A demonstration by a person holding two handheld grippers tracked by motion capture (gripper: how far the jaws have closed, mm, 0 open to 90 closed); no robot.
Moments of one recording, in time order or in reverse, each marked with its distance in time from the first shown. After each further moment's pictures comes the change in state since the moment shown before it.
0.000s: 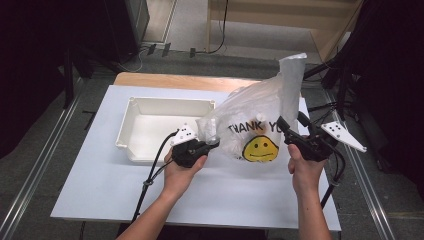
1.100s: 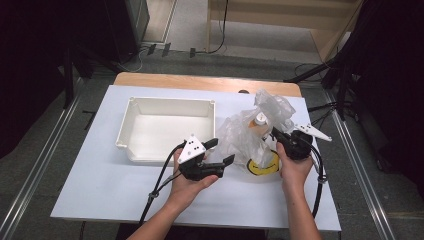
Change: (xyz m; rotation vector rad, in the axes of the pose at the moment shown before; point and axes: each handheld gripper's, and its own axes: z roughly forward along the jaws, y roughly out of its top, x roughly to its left) left arm -0.044 -0.001 -0.008 -0.096 0.024 0.092; right arm -0.027 -0.058 0.044 0.310 -0.150 0.034
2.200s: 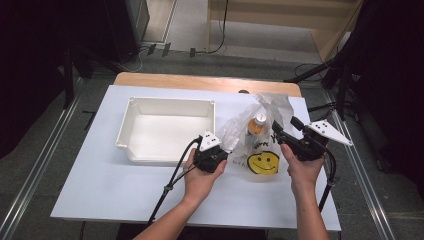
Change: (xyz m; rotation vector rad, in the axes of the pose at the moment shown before) left arm 0.009 -0.020 0.053 0.185 0.070 -0.085; right arm 0.028 0.041 -0.056 -0.183 0.044 -0.095
